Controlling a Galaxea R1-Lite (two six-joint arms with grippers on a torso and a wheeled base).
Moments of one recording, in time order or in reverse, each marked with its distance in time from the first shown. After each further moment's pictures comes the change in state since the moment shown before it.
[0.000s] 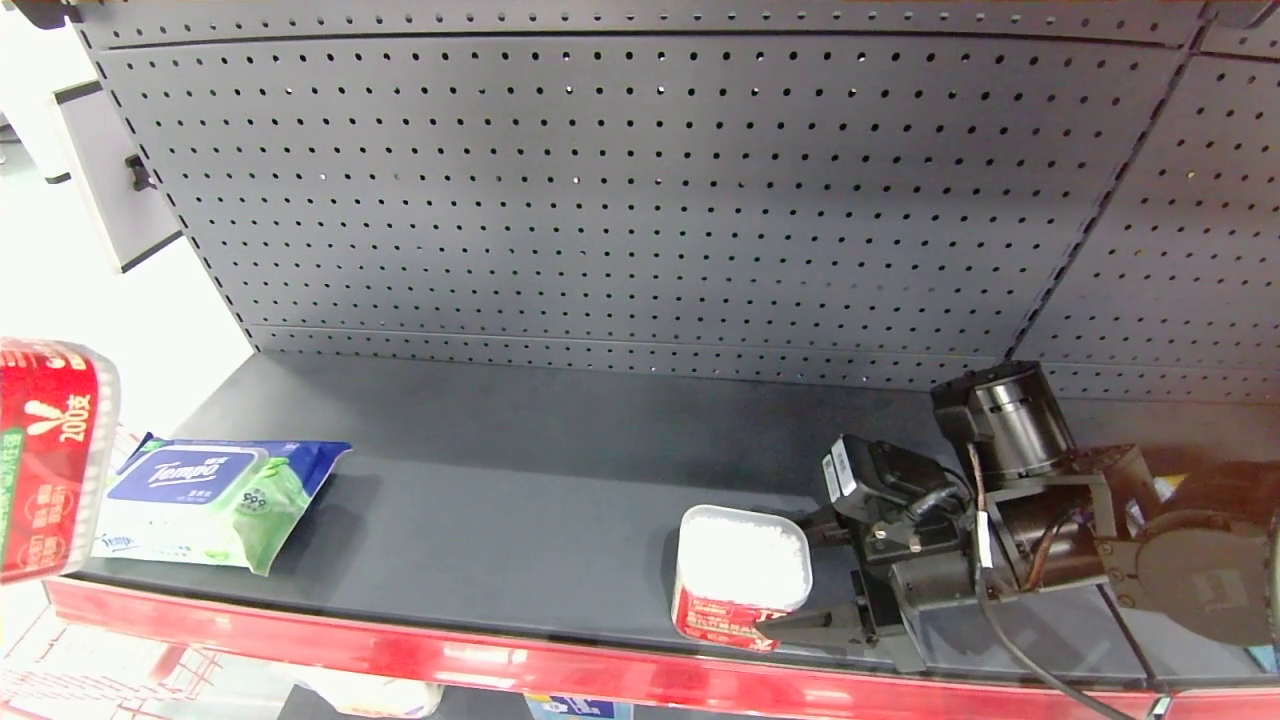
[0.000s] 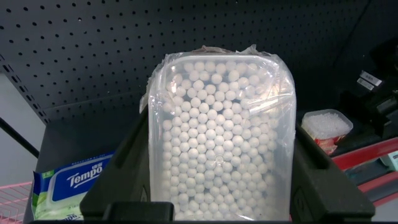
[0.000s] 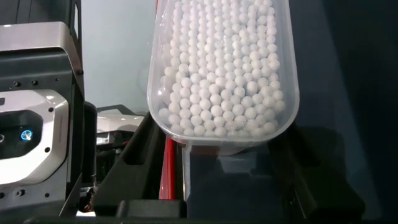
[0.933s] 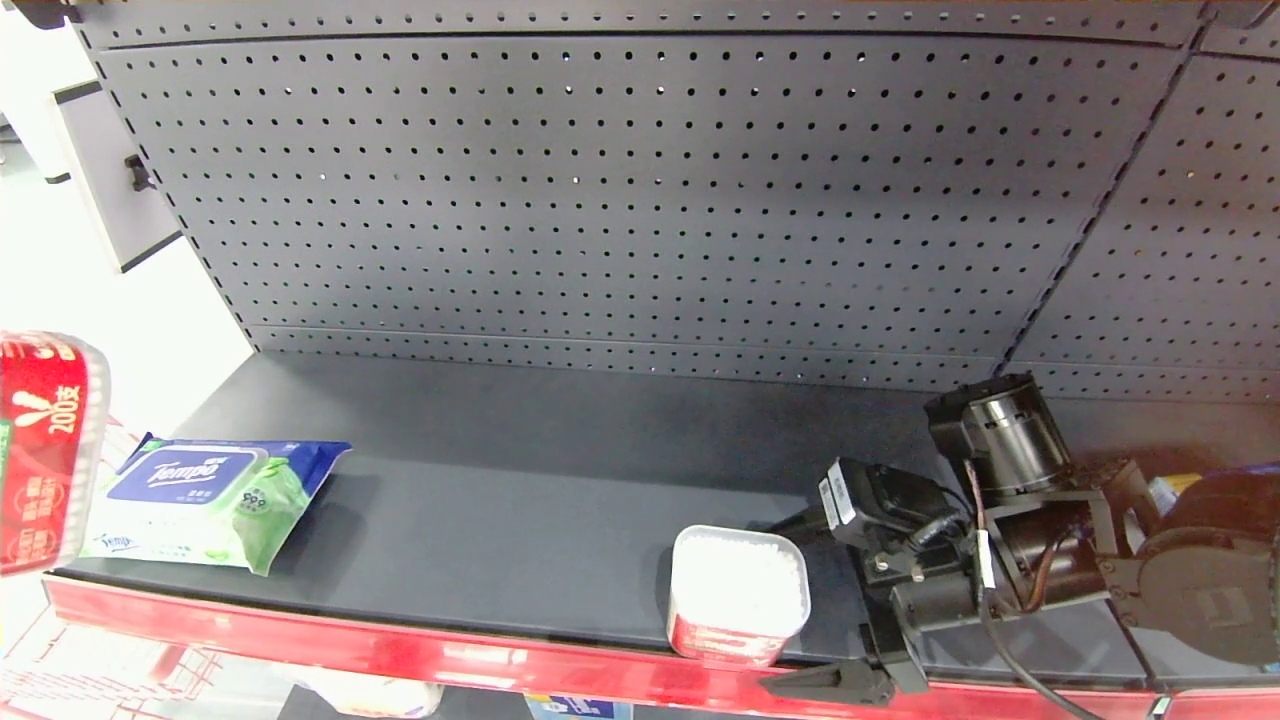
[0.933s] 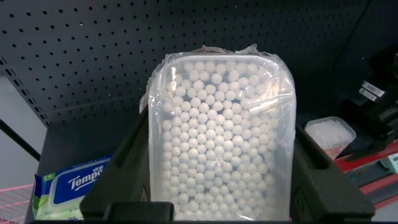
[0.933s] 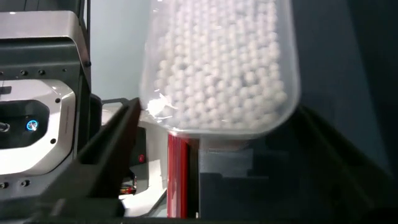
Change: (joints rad) left arm 0.000 -0.001 -0.010 0.000 0.000 0.000; right arm 0.024 -0.006 0.022 0.003 -0.001 -0.031
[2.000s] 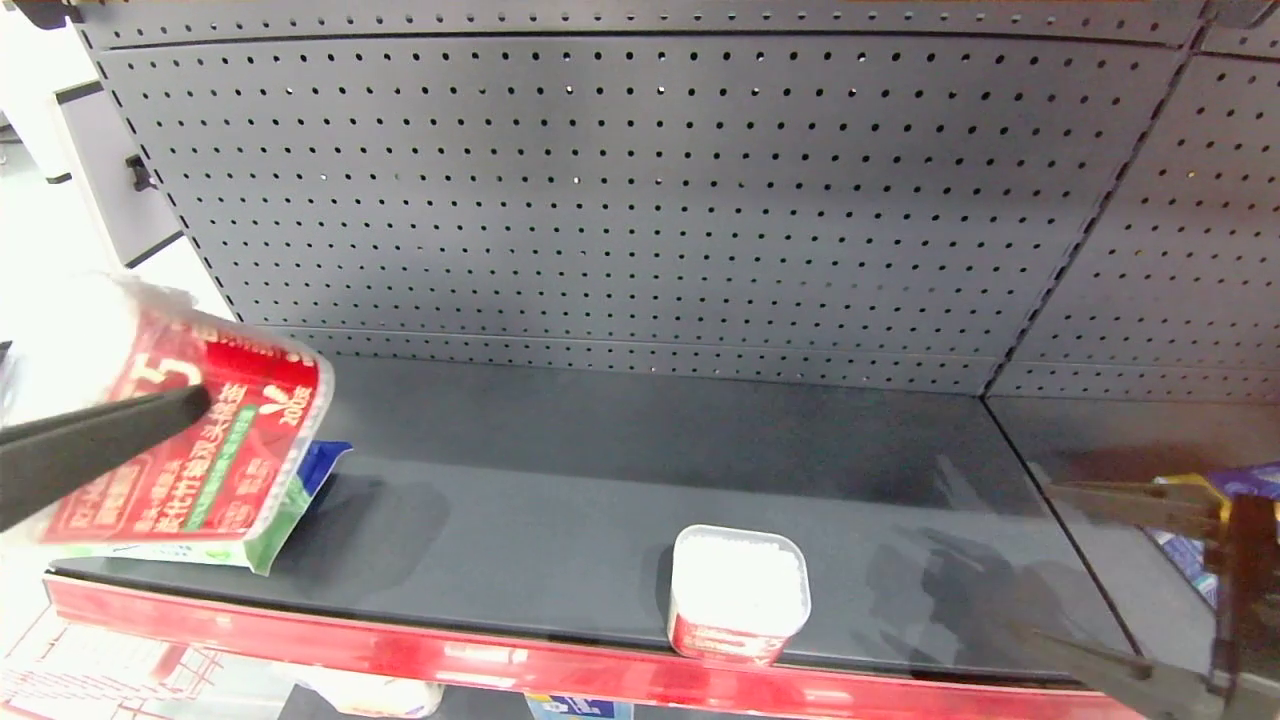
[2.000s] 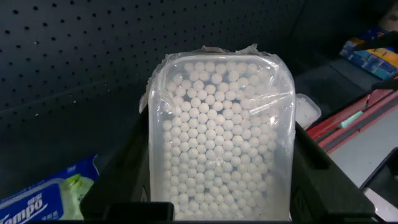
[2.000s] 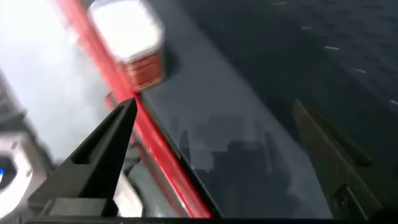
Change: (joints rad) left arm -0.083 0.266 -0.092 0.001 -0.139 0.009; right arm -0.315 -0.725 0.297 0.013 -0.195 0.284
